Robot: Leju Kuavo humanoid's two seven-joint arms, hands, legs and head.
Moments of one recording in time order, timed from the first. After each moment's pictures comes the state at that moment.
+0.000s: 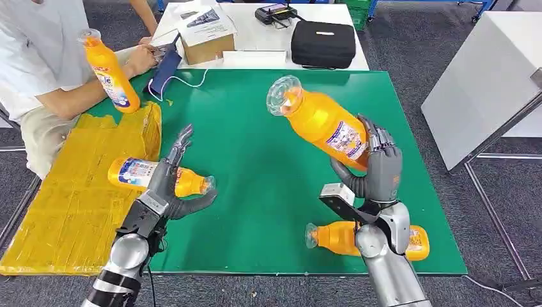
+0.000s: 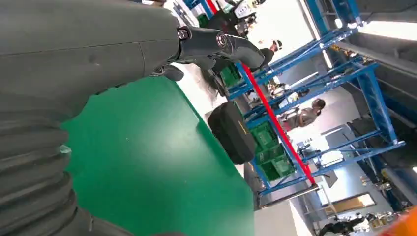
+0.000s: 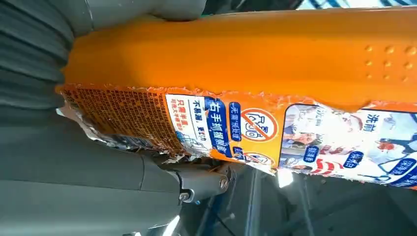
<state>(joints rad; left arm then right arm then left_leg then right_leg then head) -0.22 -0.04 -0.28 -1.47 -0.34 0.03 -0.40 -0.21 0.03 0.16 -1.44 0.73 -0.58 -0.38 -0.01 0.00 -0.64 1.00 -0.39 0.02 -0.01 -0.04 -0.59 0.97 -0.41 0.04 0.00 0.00</state>
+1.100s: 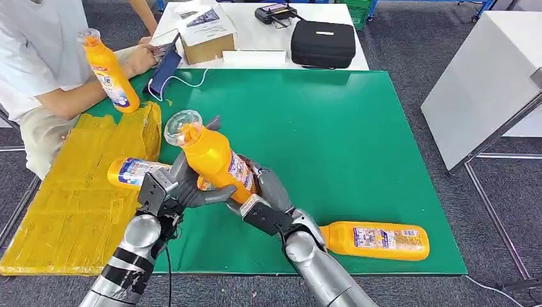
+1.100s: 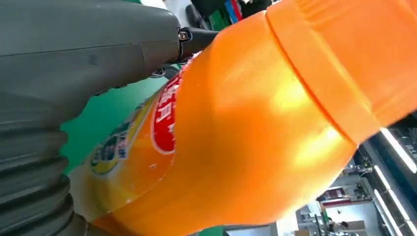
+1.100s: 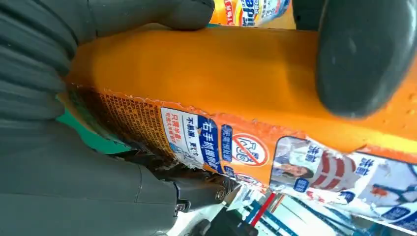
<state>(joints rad) -0.34 -0.06 -0.35 -1.34 -0.16 -0.10 -0.37 -0.35 0.23 0.49 -1.01 0.46 -0.11 -0.44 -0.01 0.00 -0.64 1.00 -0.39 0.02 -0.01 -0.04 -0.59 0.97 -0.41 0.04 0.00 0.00</state>
